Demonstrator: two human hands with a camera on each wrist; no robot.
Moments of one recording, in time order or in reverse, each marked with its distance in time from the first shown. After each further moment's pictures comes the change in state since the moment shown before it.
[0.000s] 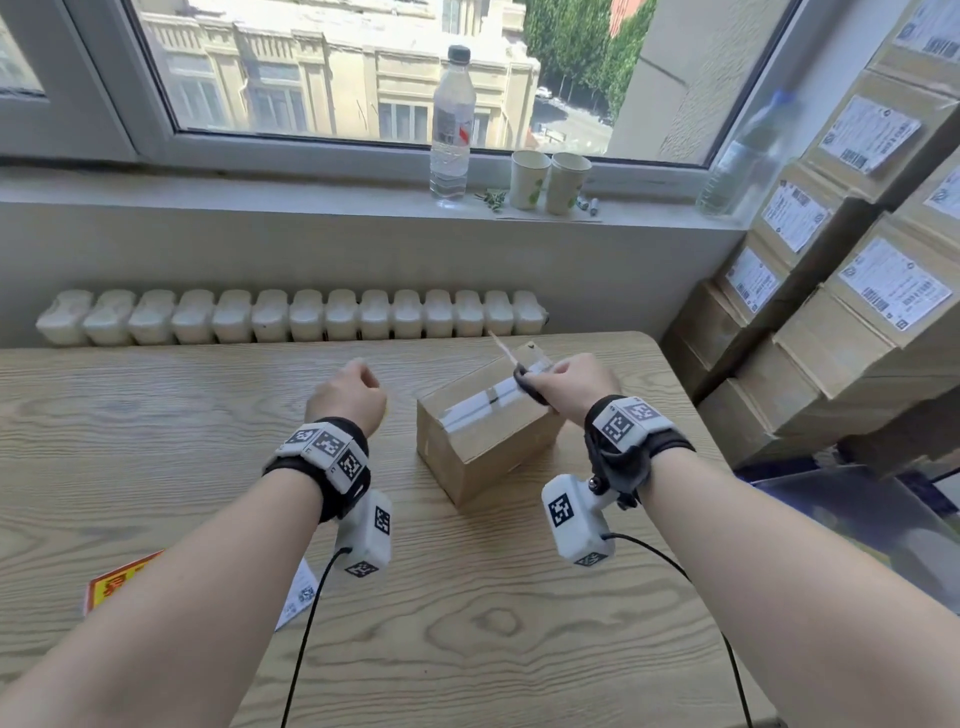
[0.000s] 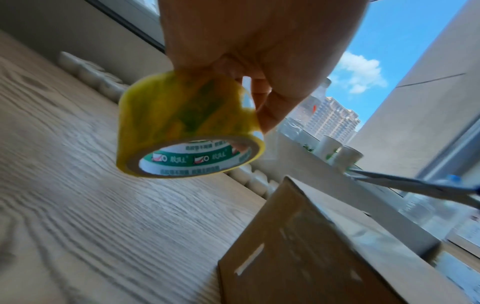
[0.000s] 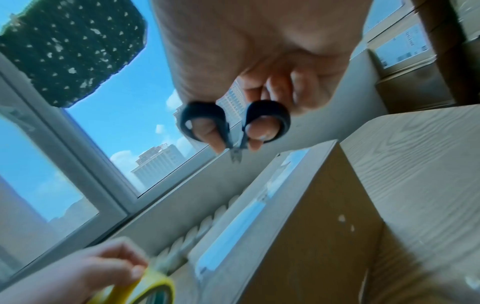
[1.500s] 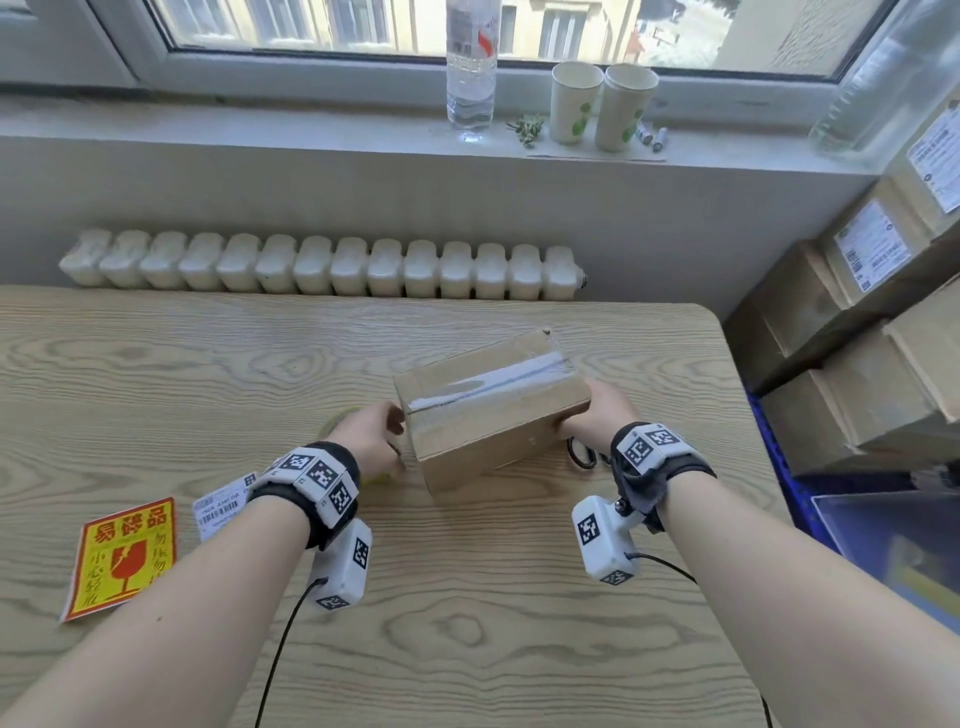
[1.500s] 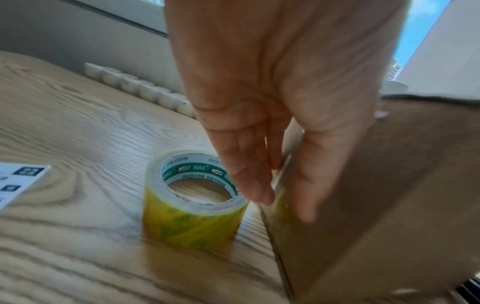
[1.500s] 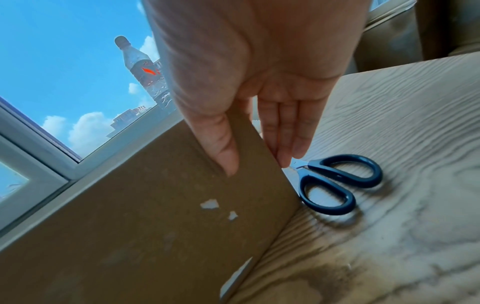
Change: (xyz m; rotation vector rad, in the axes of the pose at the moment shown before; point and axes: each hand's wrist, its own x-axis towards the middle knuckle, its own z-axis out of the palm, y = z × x) left_hand 0.004 -0.006 0.074 0.126 -0.431 -0.001; right_hand 0.091 0.095 0.020 -0.025 -0.285 -0.059
